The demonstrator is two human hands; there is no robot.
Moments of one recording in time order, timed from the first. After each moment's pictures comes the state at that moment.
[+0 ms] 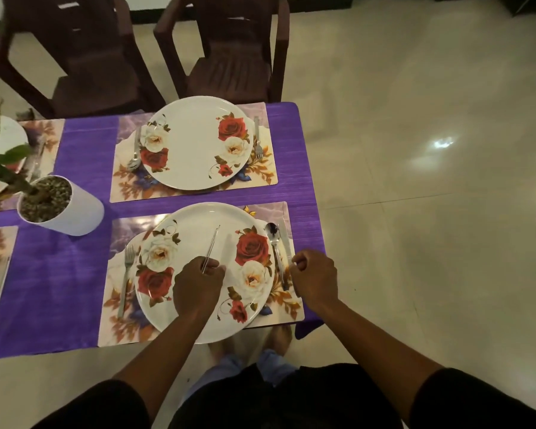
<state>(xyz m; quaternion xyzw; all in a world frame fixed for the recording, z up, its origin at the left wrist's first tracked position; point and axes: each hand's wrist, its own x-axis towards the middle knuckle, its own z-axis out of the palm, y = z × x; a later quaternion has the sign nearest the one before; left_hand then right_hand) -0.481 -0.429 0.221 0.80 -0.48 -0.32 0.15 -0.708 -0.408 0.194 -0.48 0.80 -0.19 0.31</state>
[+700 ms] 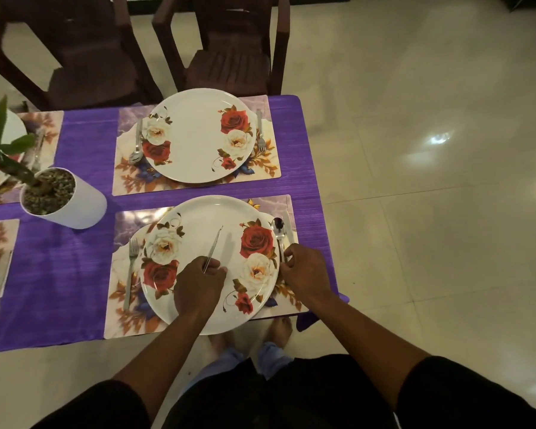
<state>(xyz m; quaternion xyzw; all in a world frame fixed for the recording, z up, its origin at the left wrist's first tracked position) -0.464 -0.416 0.212 0.79 -0.50 -0.33 0.15 -0.683 -0.405 0.186 -0.52 0.78 -0.17 0.30</state>
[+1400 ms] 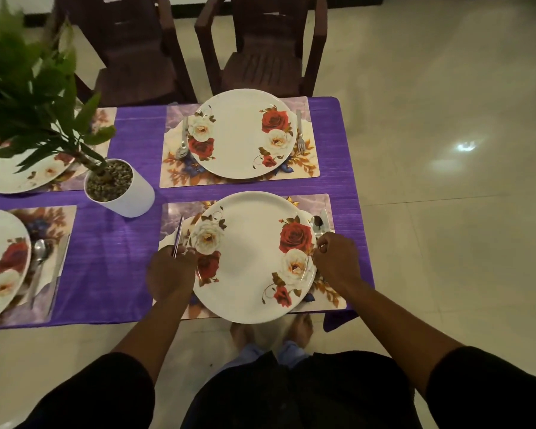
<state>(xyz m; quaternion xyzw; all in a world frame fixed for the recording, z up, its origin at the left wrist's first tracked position) -0.343 -0.439 0.229 0.87 -0.38 -0.25 0.16 -0.659 -0.428 0.206 -0.51 0.79 -0.17 0.28</state>
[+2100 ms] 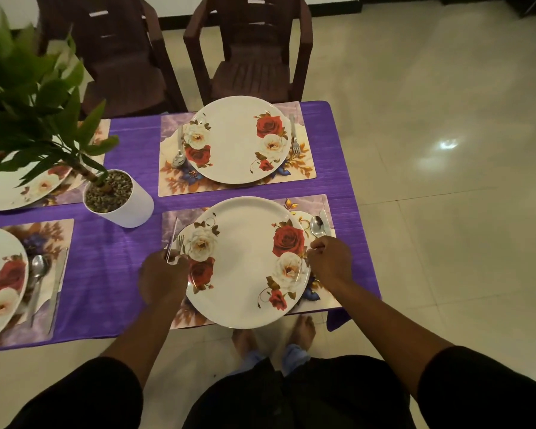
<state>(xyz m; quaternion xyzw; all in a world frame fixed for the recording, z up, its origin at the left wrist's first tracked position) -0.309 -0.443 0.226 0.86 -0.42 -0.24 0.15 -0.631 -0.423 0.206 -0.45 0.82 -0.18 0.30</state>
